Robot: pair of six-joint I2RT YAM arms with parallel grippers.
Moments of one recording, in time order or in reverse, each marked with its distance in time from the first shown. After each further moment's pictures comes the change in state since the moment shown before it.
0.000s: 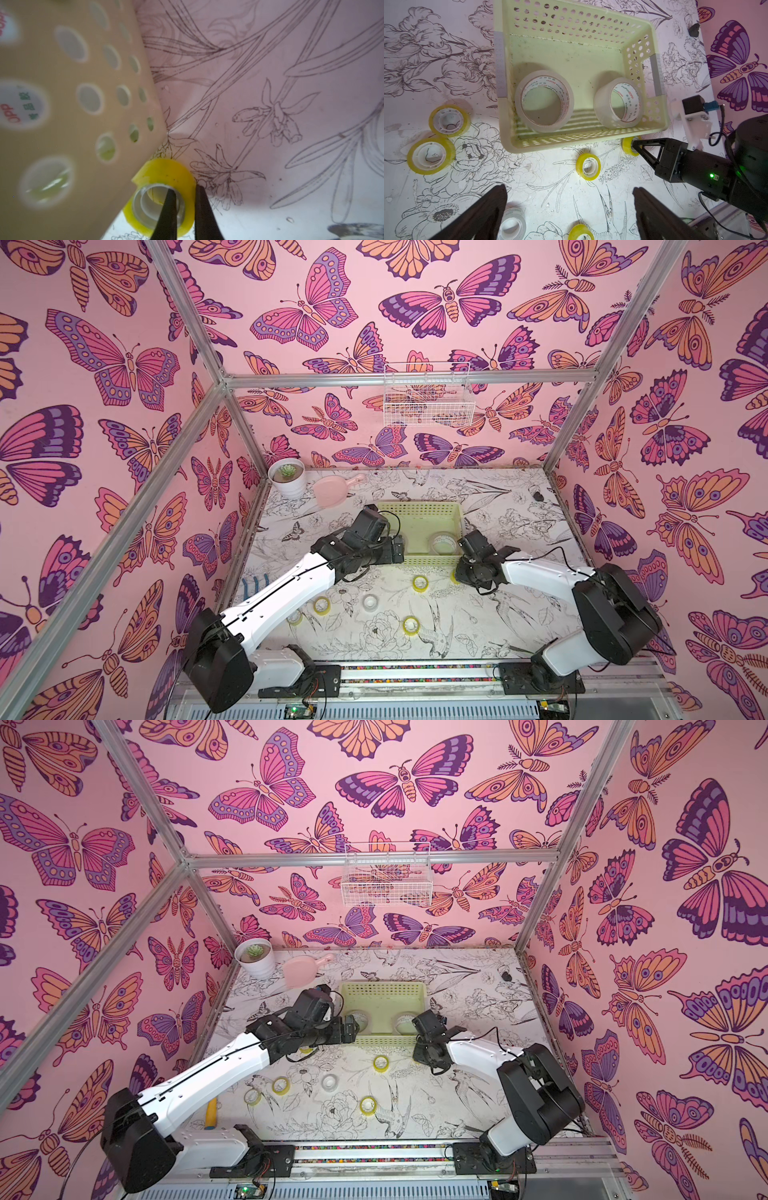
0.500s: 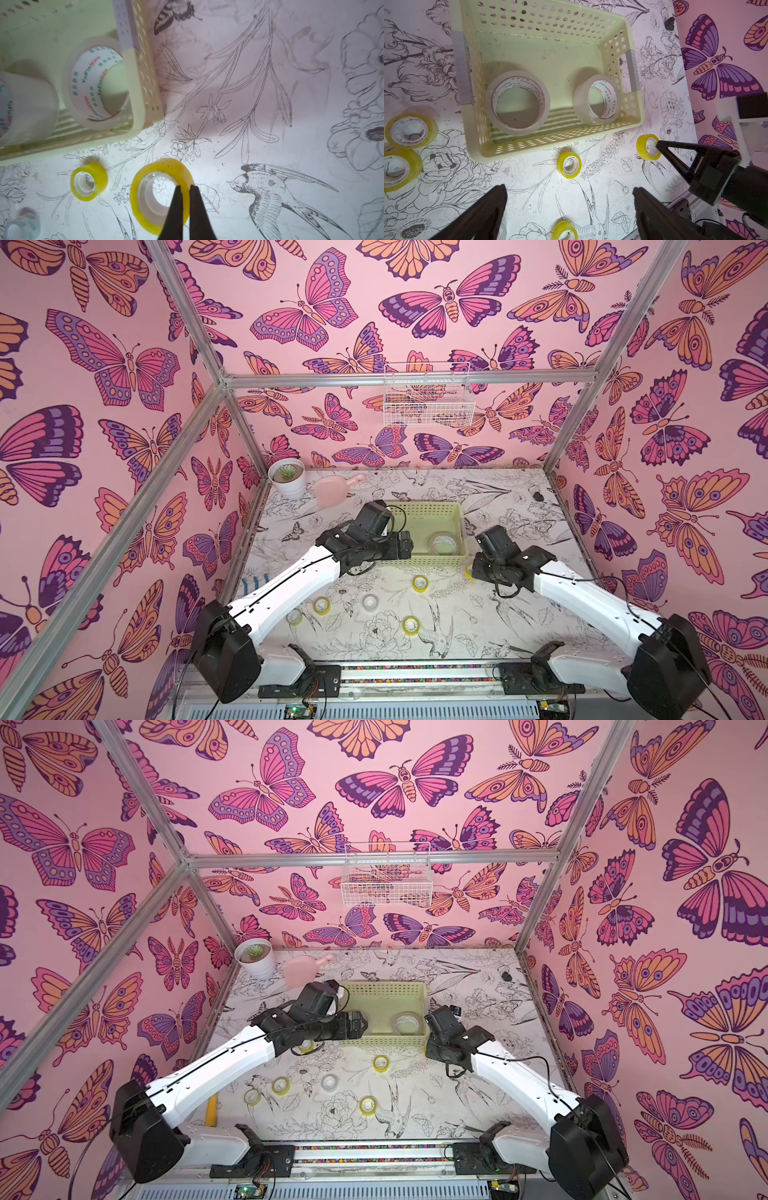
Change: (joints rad) left arm 0.003 0.056 0.072 0.005 0.089 0.007; right arm -0.001 -0.301 0.096 -0.304 0.121 -0.089
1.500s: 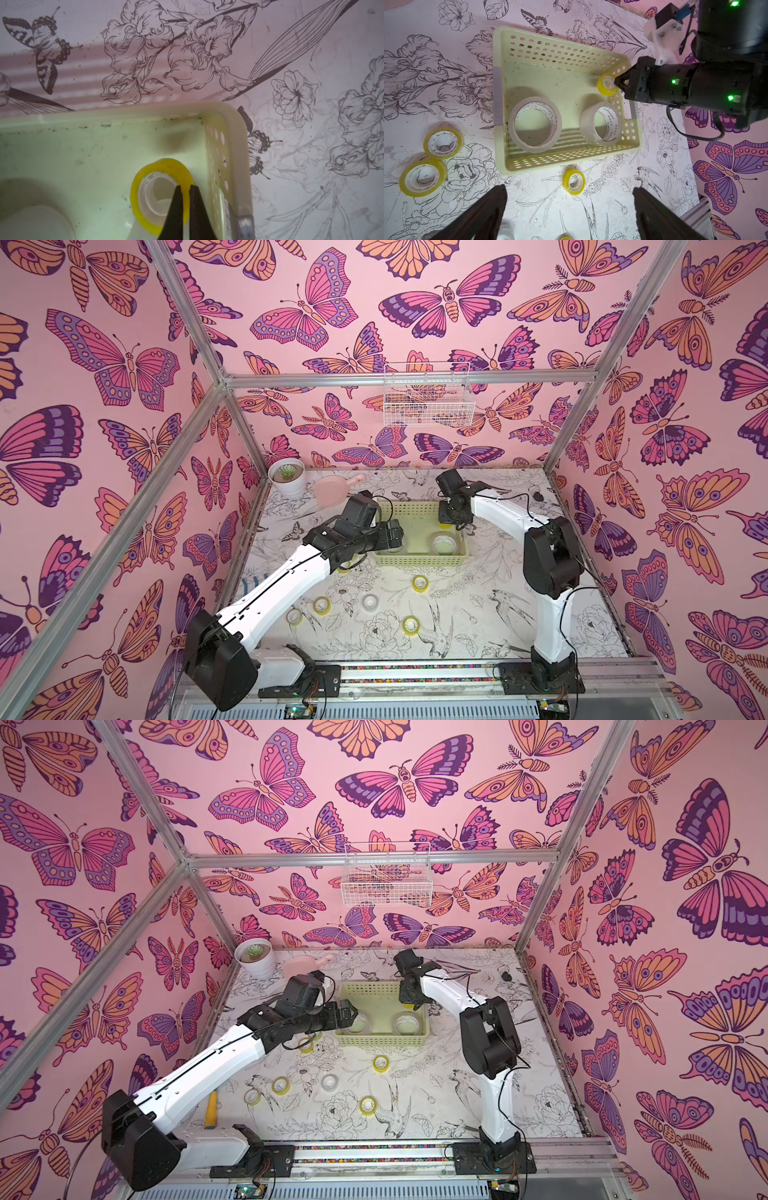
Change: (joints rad) left arm 0.080 -0.044 0.003 0.018 -0.019 -0.004; right arm -0.090 0.853 0.819 -0.029 0.043 -0.230
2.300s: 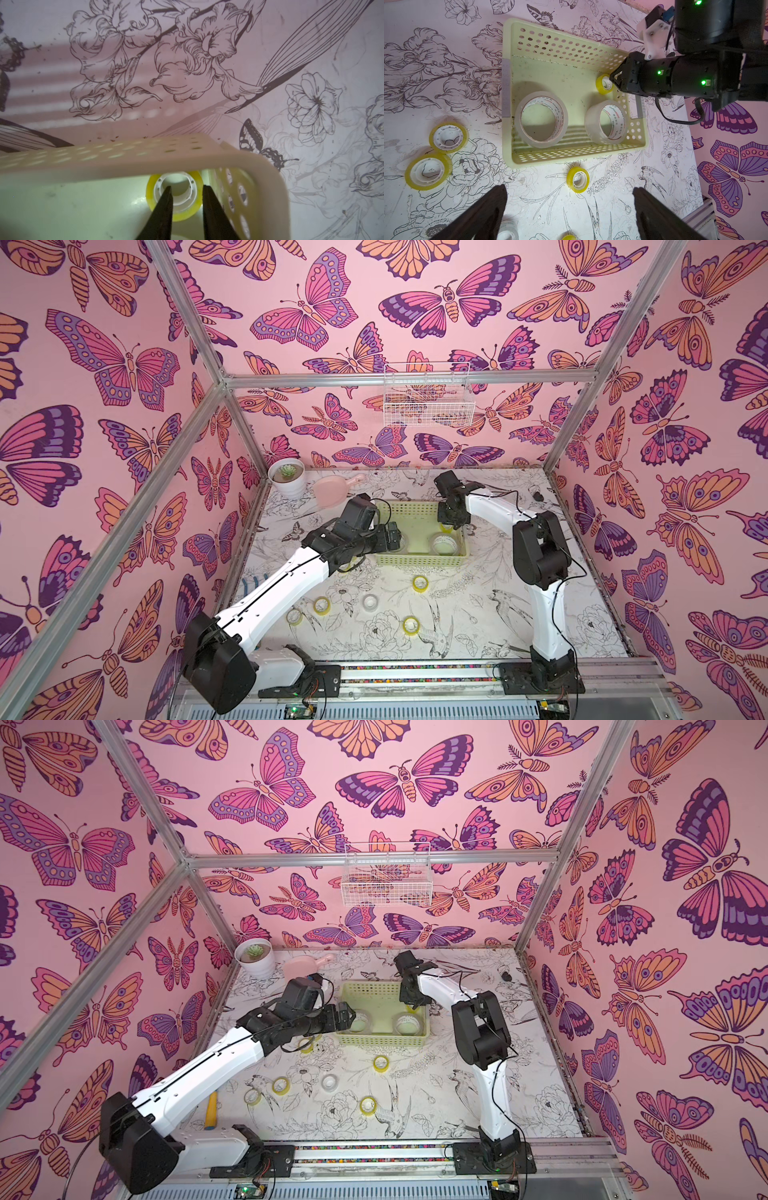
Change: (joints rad) left arm 0.004 -0.016 -0.030 0.000 -0.008 -0.007; right arm -0.019 0.083 0.047 0.001 -0.003 0.005
